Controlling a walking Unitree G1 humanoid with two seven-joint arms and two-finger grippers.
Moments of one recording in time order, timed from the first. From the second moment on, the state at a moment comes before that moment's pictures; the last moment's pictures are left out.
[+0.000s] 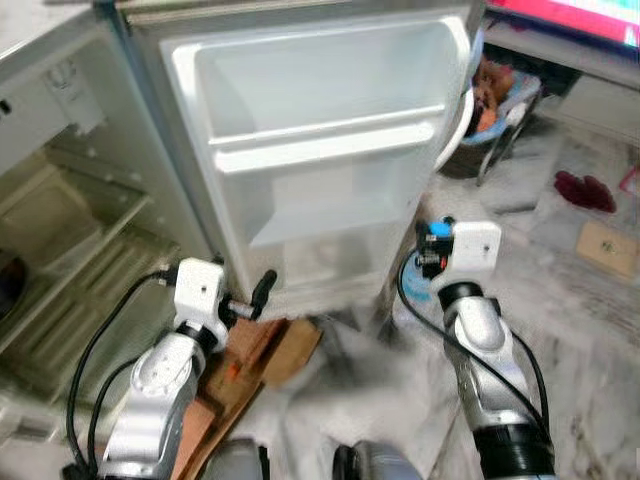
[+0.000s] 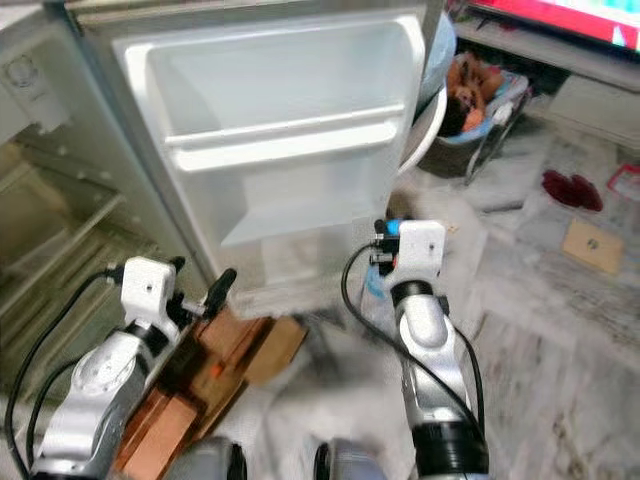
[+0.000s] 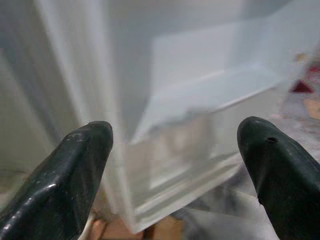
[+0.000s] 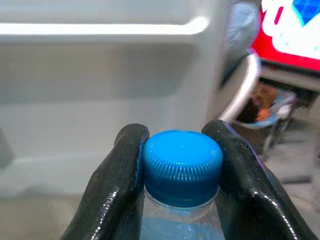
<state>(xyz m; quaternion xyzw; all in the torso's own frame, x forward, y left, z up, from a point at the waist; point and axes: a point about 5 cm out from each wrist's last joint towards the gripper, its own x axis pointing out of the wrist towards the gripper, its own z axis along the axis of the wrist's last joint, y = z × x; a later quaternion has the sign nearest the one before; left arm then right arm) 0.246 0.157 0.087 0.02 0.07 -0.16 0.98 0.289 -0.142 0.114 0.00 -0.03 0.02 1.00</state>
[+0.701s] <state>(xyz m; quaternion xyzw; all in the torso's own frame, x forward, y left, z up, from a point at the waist) 0.202 0.202 0.082 0.06 0.08 -0.04 0.99 0.263 -0.165 0.103 -0.03 -0.02 0.03 1.00</state>
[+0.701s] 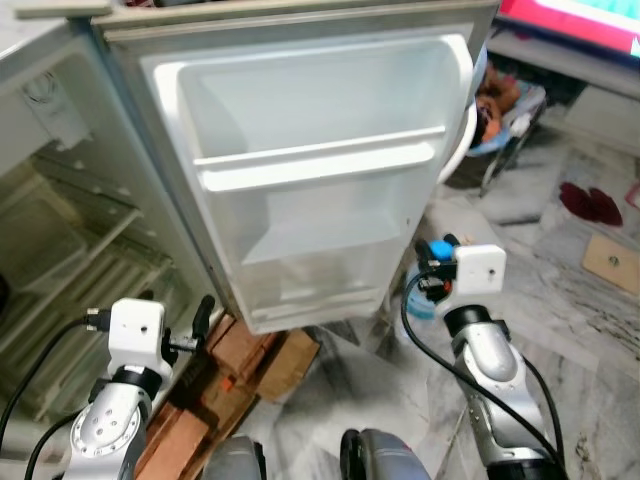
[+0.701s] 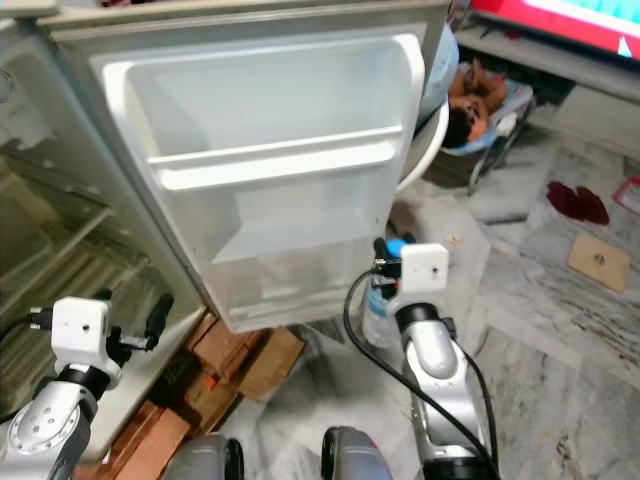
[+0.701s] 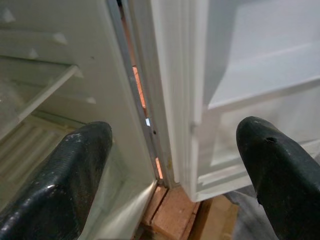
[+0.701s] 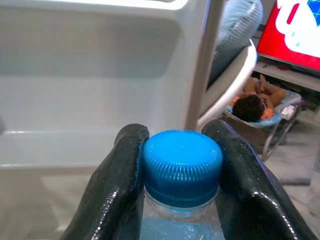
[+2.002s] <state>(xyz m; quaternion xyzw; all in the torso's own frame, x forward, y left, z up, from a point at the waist) 0.213 0.194 0.090 0.06 0.06 -0.05 1.00 0.268 -0.142 0.113 -0.02 -0.03 0.10 0.99</state>
